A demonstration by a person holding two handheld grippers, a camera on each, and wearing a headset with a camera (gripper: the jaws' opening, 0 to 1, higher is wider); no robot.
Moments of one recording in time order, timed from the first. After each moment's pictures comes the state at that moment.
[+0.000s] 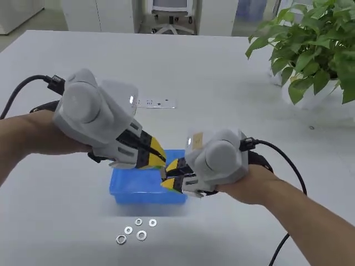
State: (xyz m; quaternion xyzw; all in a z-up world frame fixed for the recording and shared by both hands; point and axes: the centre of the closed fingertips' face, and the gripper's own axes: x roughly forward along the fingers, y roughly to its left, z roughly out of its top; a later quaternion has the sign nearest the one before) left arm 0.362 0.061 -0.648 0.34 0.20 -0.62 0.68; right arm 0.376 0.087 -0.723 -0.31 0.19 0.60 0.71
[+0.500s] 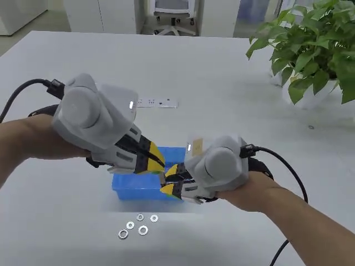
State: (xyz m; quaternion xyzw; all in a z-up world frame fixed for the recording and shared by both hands) left arm 0.343 0.065 -0.653 0.34 0.21 -0.62 0.68; right arm 0.357 0.090 -0.727 -0.31 0.19 0.61 0.70
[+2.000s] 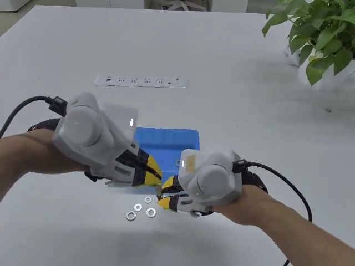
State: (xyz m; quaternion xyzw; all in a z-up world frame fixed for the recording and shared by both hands) left arm 0.322 0.081 -0.703 0.32 0.26 -0.62 0.67; right arm 0.326 0.108 -0.780 -0.29 0.22 0.64 0.68
